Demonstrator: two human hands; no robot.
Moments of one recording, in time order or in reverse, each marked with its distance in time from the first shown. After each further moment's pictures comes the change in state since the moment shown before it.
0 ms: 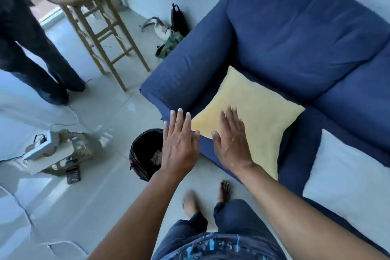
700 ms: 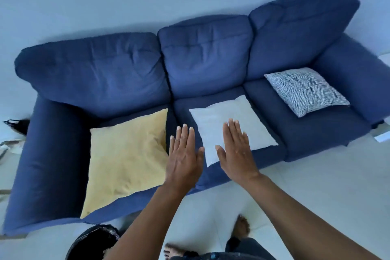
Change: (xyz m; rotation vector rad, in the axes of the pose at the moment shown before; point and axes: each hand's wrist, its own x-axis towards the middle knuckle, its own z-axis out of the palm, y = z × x) left_hand -0.112 0.333 0.155 0.092 -0.348 0.873; right_hand -0.281 0.242 -0.175 -0.066 0.443 0.735
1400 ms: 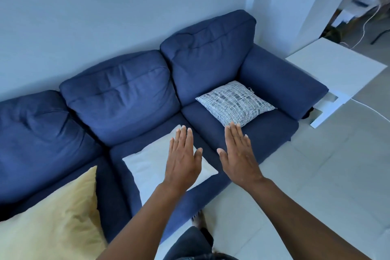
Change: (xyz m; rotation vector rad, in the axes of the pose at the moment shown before) left_hand 0.174 0.242 0.128 -0.035 -0.101 0.319; right_hand 0.047 0.264 -0.139 -0.062 0.166 0.279
